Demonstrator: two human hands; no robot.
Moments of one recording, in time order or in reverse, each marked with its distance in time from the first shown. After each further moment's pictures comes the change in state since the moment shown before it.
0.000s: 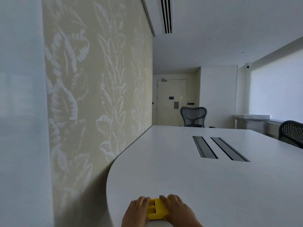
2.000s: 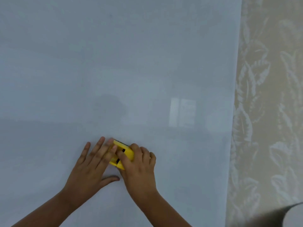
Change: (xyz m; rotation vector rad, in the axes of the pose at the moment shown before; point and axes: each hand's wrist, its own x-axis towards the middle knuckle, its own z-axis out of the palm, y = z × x) left_hand -0.451 -0.209 -0.273 1.201 0.839 -0.443; right_hand -0.083 -0.506 -0.149 0.618 0.987 -1.060
